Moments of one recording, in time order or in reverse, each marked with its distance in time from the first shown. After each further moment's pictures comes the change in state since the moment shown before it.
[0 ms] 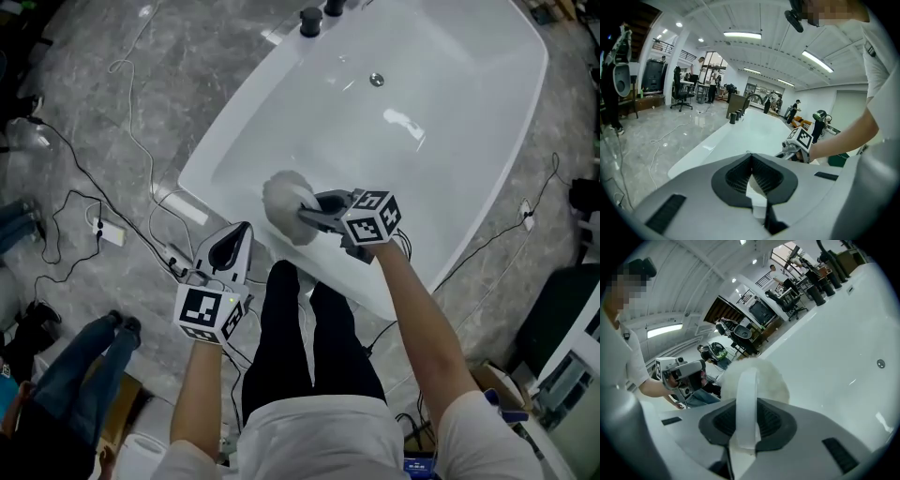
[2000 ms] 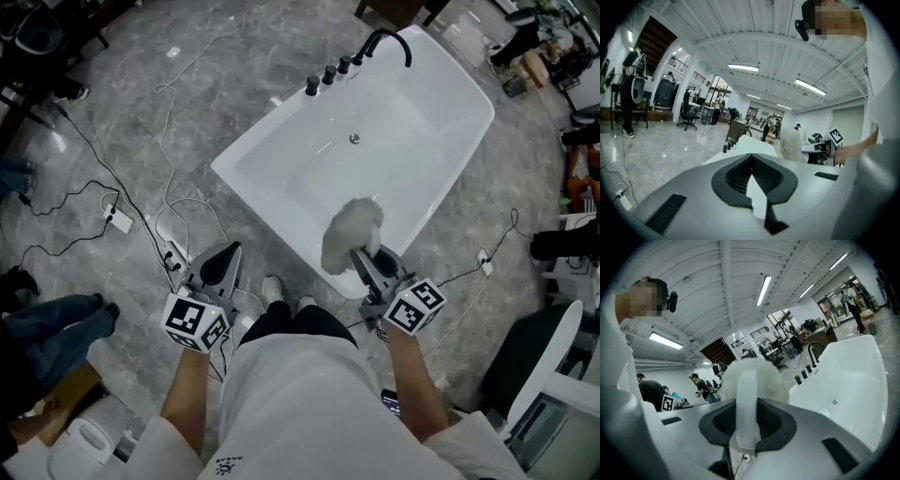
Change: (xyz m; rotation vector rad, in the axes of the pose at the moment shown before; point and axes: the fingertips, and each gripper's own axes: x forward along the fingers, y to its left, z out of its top) left arm -0.234 -0.154 0.081 -0.049 -0.295 0.030; right arm -0.283 0.288 0.019 -0.099 -0.591 -0.325
